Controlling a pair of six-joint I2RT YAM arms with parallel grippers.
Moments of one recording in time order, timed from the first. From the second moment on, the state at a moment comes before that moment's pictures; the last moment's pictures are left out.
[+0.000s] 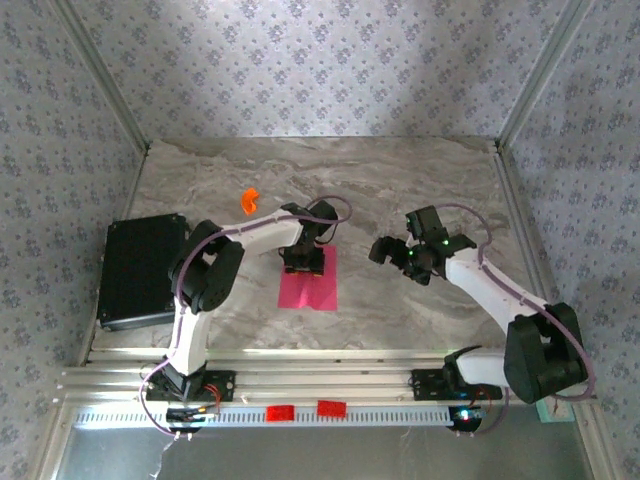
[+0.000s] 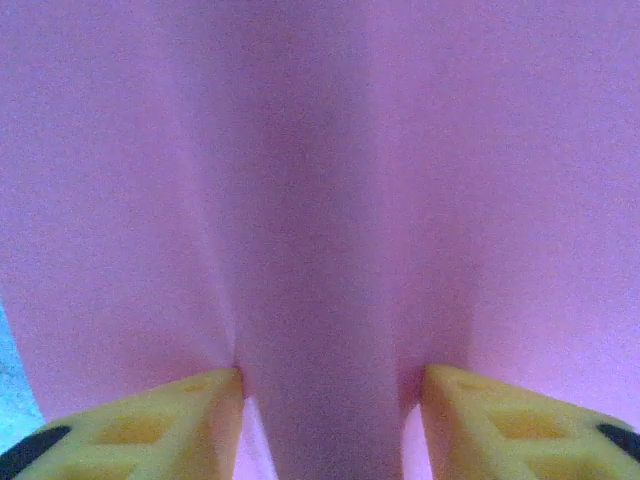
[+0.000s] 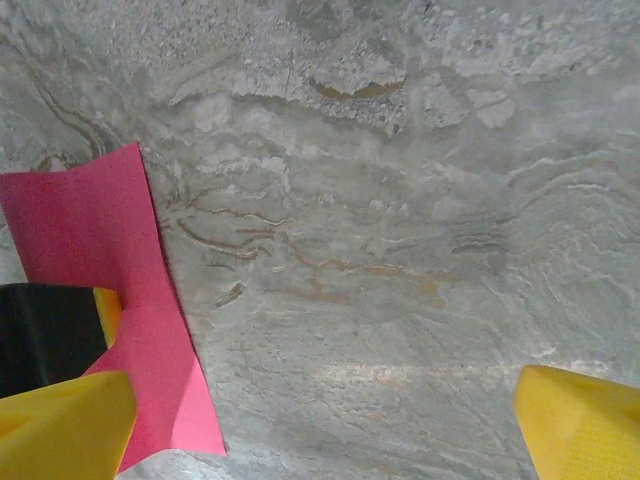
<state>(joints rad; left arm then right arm) -0.76 2.04 1.46 -0.91 0.01 -0.65 0.34 1.27 0.81 -0.61 -0.21 0.71</state>
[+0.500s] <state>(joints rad) -0.71 1.82 1.28 -0.41 0.43 -0.80 0.20 0.88 0.56 -0.55 -0.20 0.86</state>
